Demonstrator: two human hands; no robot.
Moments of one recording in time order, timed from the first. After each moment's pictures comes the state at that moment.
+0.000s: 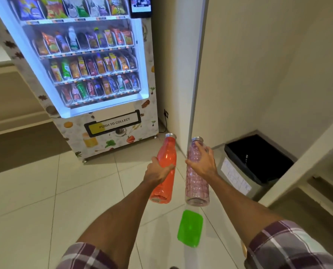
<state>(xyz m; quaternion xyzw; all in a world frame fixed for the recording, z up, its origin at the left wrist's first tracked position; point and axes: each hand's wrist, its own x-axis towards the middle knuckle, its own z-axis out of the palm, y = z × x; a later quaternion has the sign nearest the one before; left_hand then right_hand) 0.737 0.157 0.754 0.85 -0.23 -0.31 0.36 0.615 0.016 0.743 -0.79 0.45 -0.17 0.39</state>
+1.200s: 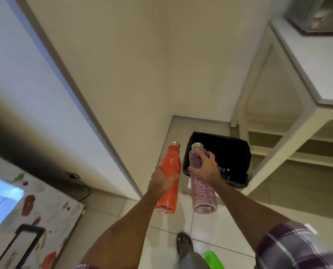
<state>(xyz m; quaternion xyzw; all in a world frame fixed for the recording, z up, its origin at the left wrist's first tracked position) 0.902 -0.377 0.689 0.70 -0.53 -0.45 0.15 0.718 -0.379 0.687 -0.52 0.75 -0.24 0.33</state>
